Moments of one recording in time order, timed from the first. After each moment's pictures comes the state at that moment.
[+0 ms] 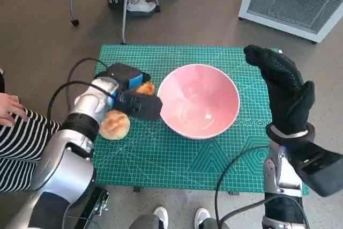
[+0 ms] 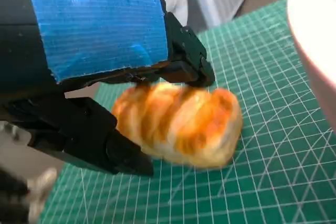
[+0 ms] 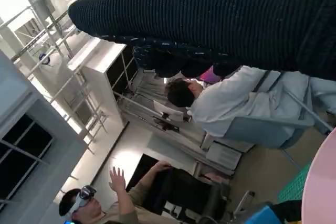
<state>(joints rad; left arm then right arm) -1.14 0.36 -0.69 1.36 0.86 -0.25 -0.02 -0.44 -0.13 -0.14 0.21 0.27 -0.62 0.40</state>
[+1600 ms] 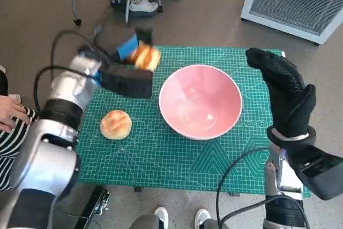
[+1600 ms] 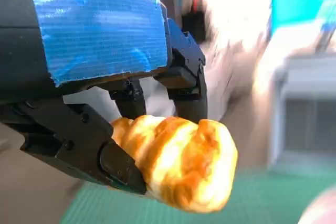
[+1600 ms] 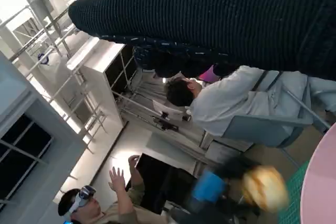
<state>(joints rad) -1.23 0.48 -0.48 1.15 0.73 -0.44 0.23 -0.43 -0.13 -0.14 0.20 0.27 -0.62 0.39</state>
